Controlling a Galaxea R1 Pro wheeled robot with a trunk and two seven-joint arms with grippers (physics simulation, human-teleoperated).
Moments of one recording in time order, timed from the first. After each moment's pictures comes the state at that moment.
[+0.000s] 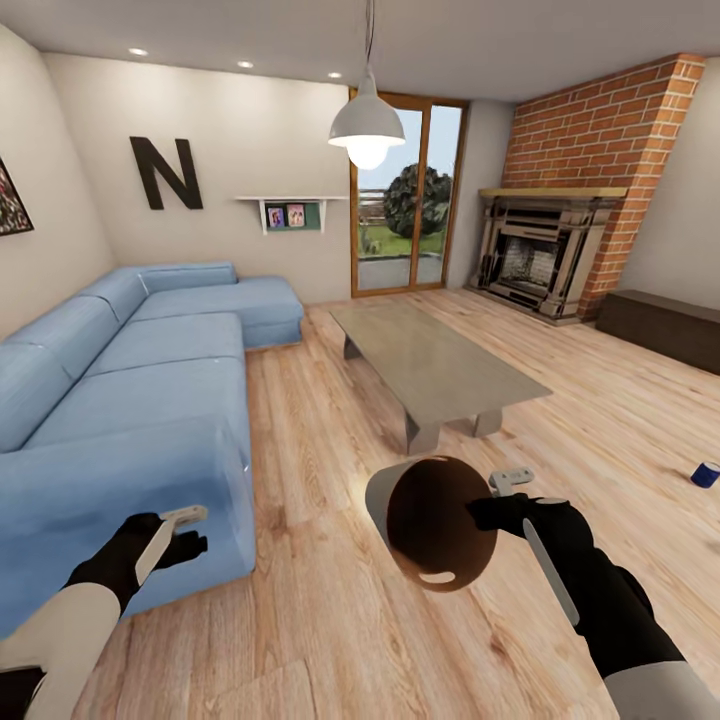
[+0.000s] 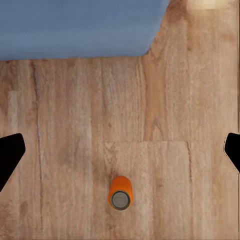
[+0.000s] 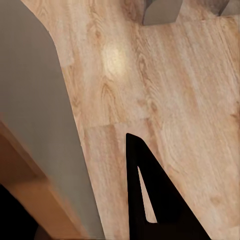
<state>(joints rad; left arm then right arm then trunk) -0.78 0.20 0.08 -0.48 0.20 0.68 0.11 -0.51 -0.16 0.12 -1.31 -0.06 0.87 0.14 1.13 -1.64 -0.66</state>
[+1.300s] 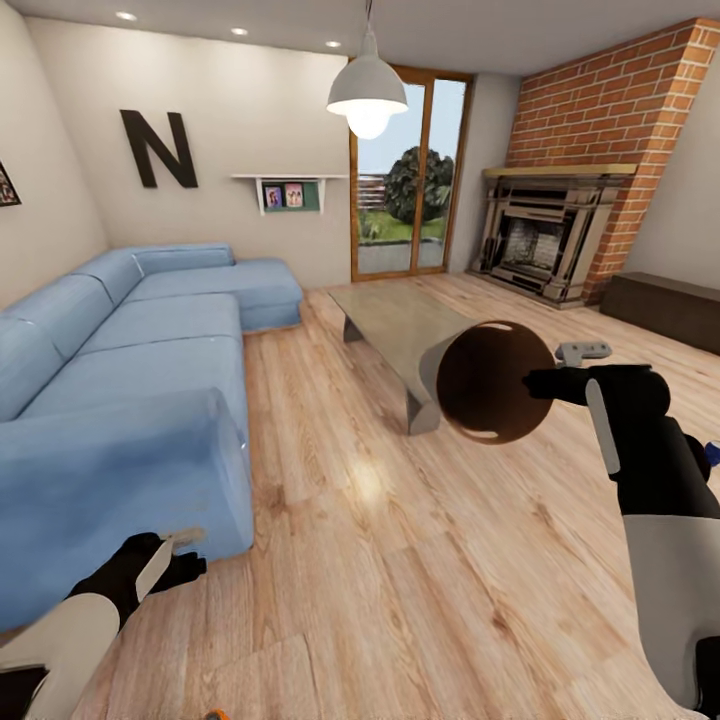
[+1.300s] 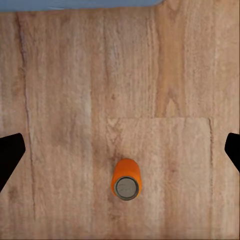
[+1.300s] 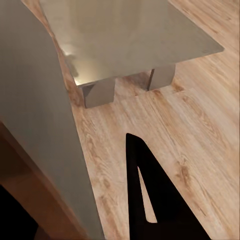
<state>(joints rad) -0.77 0.20 0.08 -0.36 0.19 0.61 0.10 -0.93 -0.23 -0.05 -1.35 0.00 1.05 0.14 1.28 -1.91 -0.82</state>
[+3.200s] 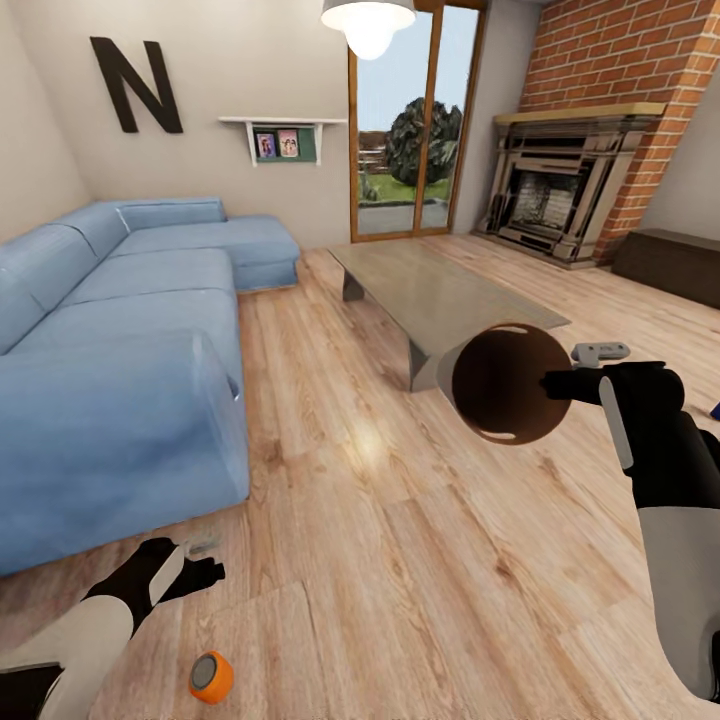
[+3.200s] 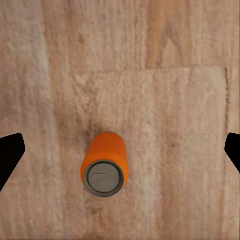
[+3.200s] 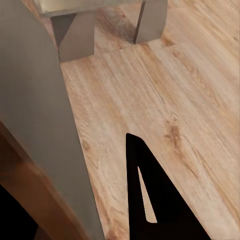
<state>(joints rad) -0.77 0.16 0.08 -0.32 0.19 0.61 0.04 -0.96 -0.28 -0.06 -1.29 0.03 1.05 0.14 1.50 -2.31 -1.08</state>
